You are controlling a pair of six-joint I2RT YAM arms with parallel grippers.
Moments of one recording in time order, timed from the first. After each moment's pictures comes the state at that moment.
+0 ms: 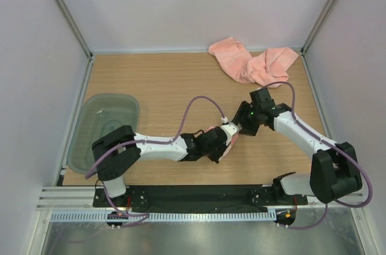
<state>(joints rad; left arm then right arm) -1.21 1.77 1.01 -0.05 -0.16 -0.31 0.37 1.32 0.79 -0.54 -0.19 0.84</state>
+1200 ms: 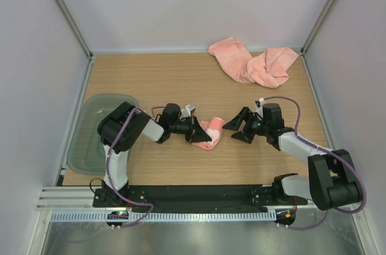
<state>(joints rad) -0.62 2.00 0.74 0.73 0.86 -1.26 0.18 1.23 0.44 0.07 -0.63 0.89</state>
